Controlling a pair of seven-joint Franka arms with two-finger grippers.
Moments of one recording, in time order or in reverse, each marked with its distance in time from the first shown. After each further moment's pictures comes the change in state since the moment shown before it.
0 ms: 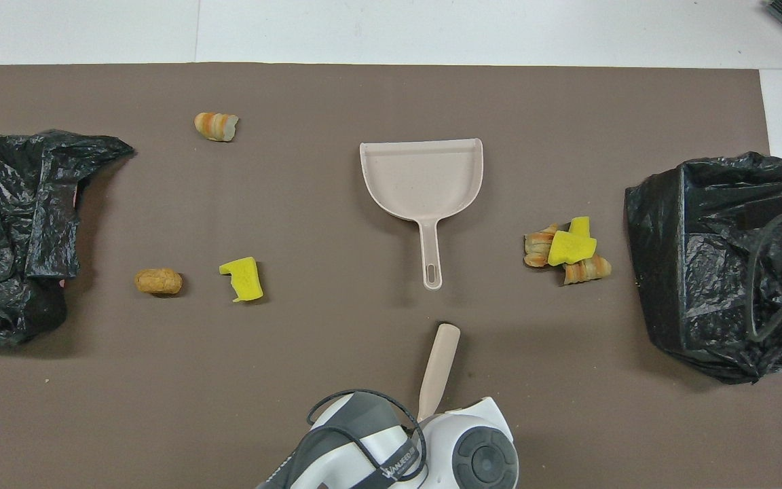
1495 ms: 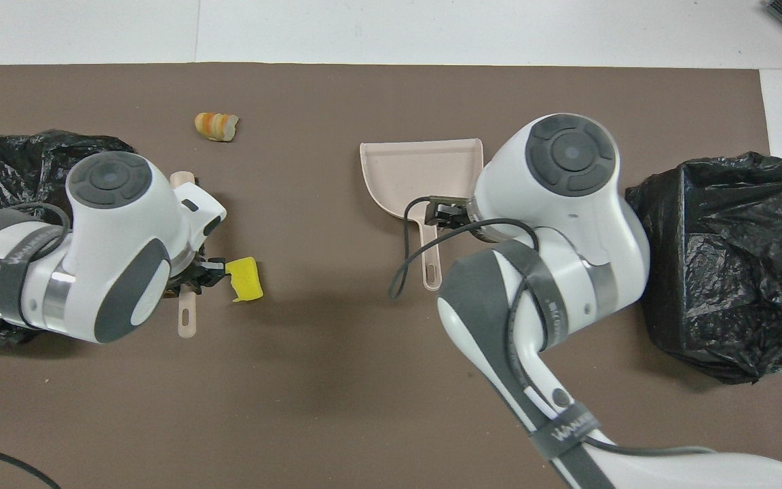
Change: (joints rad) left arm 0.806 -0.046 0.031 0.089 0.207 -0.191 0.279; right arm 0.433 0.351 0.068 -0.033 0.091 0.345 0.654
